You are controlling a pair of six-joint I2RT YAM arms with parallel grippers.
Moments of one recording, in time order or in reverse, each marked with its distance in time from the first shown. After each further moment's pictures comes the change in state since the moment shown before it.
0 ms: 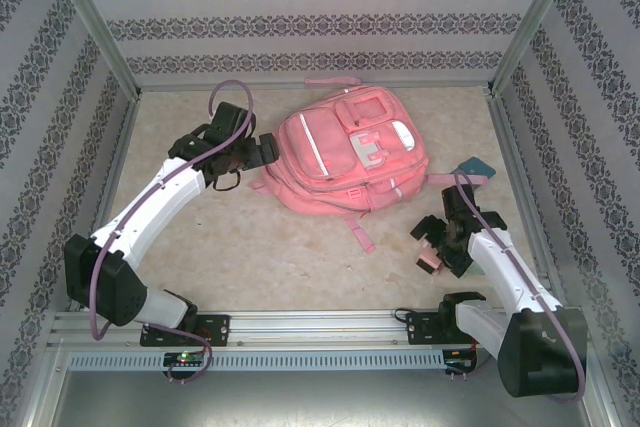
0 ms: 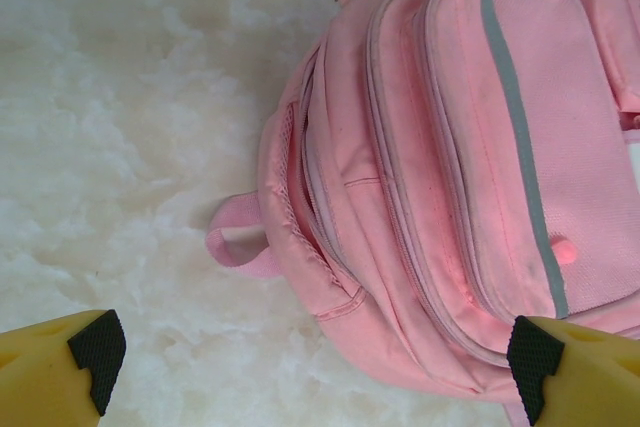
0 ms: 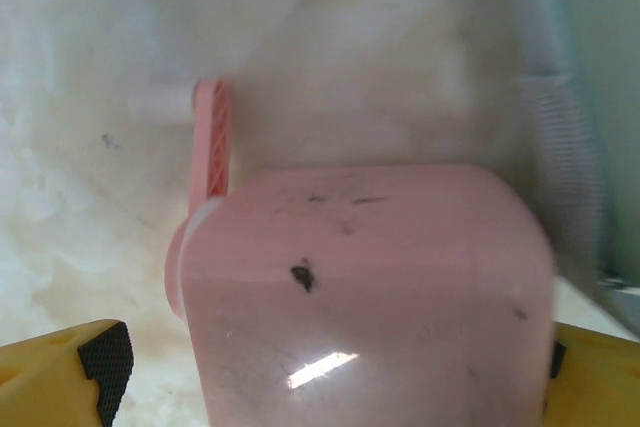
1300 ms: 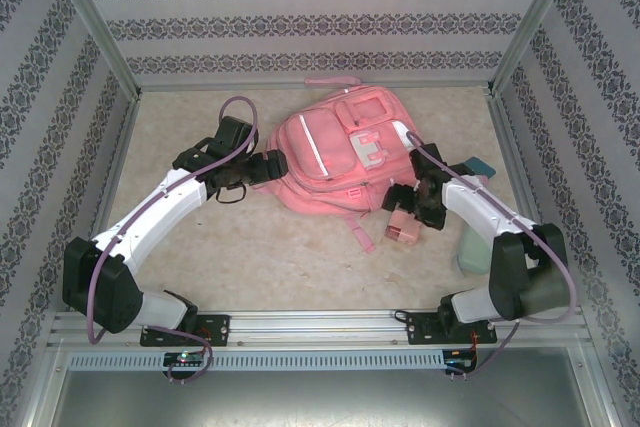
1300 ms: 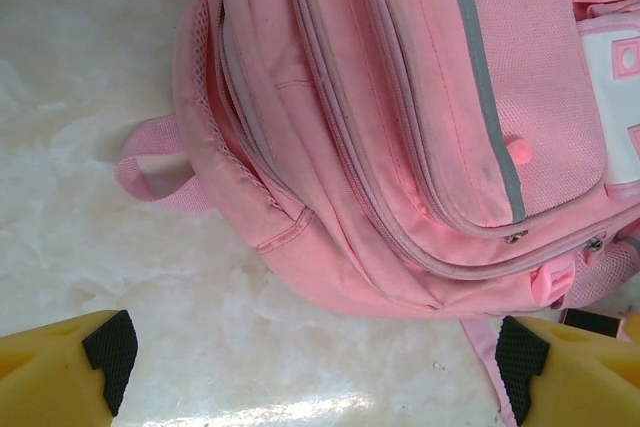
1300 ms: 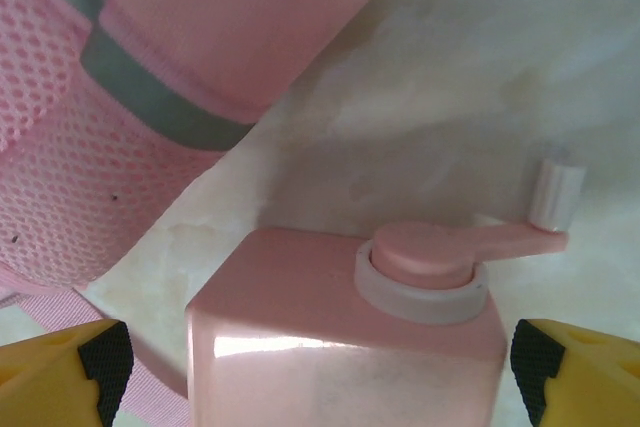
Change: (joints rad) left arm -0.023 -0.032 -0.129 0.080 0.177 -0.003; right arm 0.169 0.408 0.334 0.084 -0.015 -0.268
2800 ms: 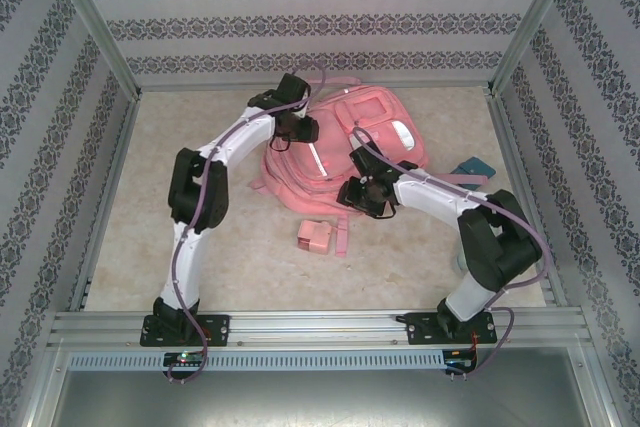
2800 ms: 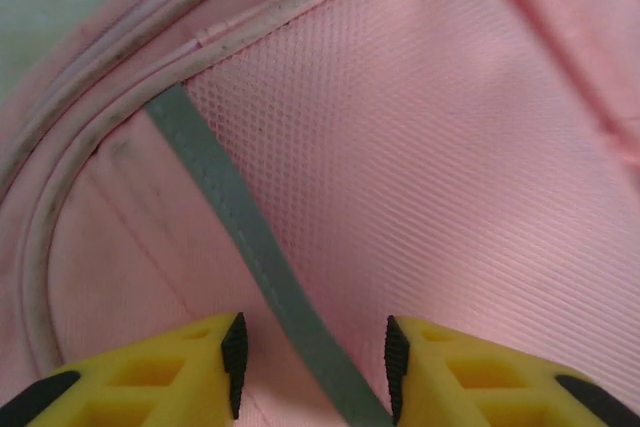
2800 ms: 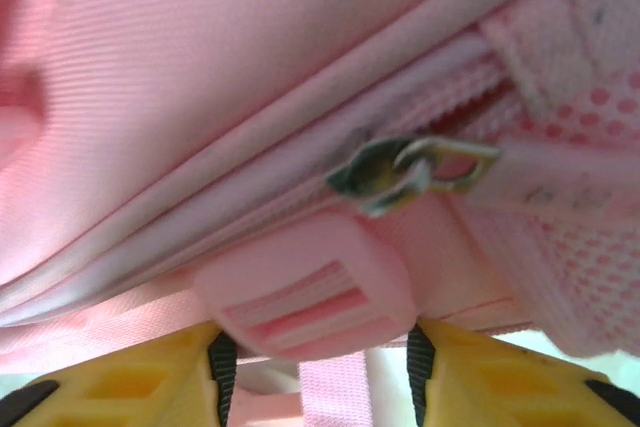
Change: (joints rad) left arm 0.017 0.891 0.842 -0.072 0.056 0.345; right arm 0.307 0.222 0.137 0.261 -0.031 0.292
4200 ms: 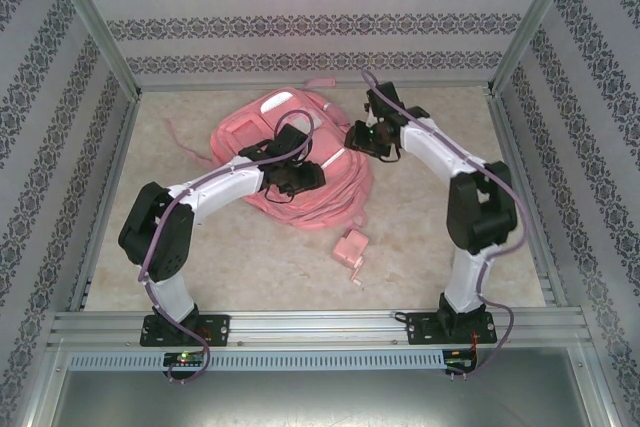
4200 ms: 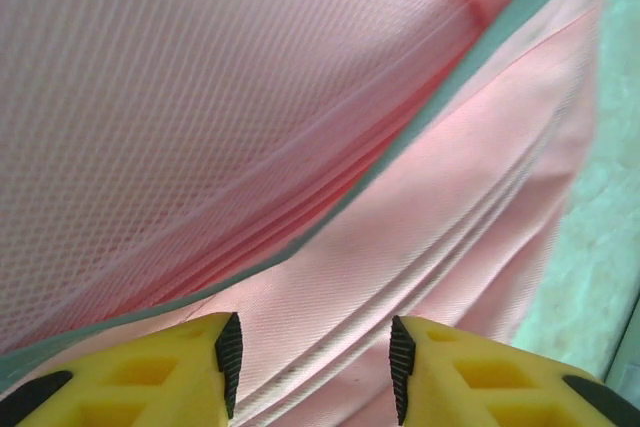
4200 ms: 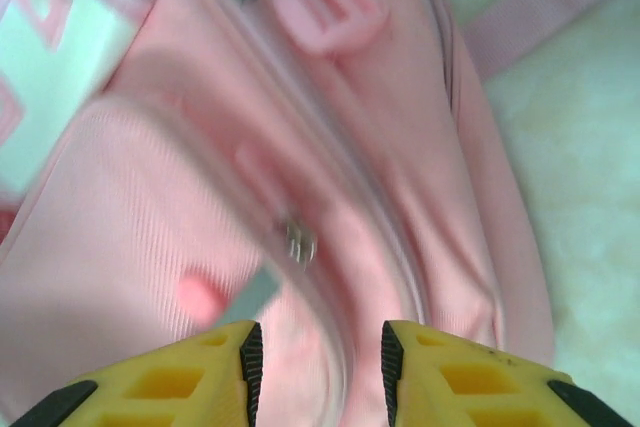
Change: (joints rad) left arm -0.179 -0.511 -0.706 0.242 0.069 -0.525; right arm -0.198 0.200 0.463 -0.124 -0.093 -0.319
